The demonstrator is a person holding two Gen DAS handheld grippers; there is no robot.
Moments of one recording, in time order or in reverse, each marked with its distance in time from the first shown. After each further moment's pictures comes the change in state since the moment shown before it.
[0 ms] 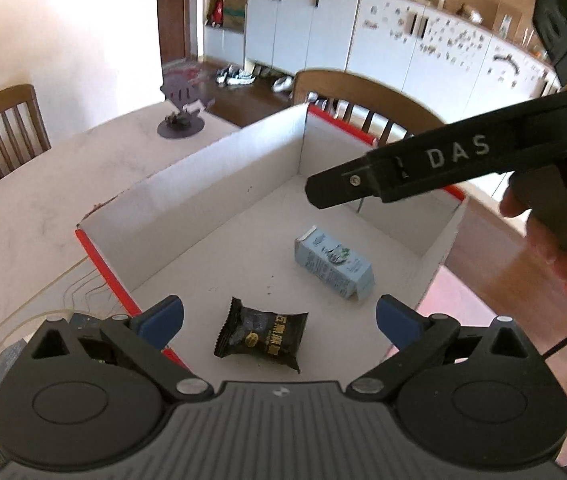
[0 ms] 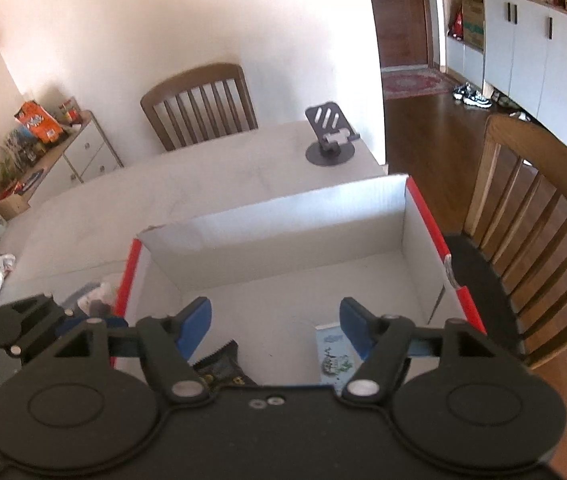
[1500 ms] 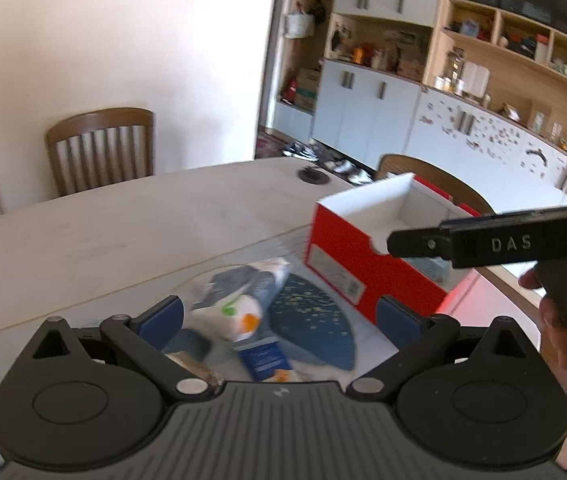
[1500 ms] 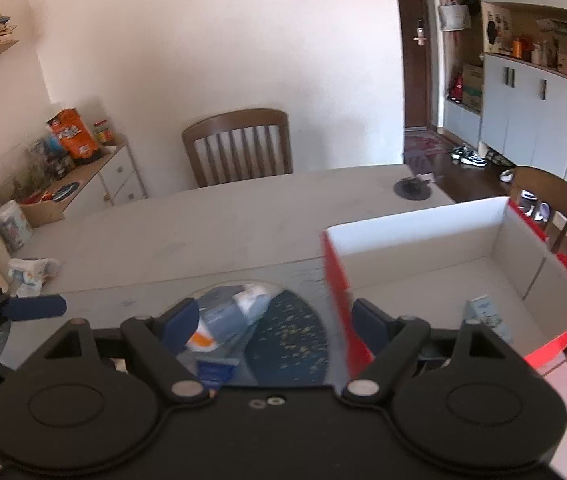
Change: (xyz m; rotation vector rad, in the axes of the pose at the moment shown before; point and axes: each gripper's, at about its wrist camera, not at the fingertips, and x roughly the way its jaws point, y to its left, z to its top) left arm -0.193 0.152 -0.142 -0.157 -0.263 0.116; right arm -0.014 0.213 -0.070 -0.057 -0.192 -0.070
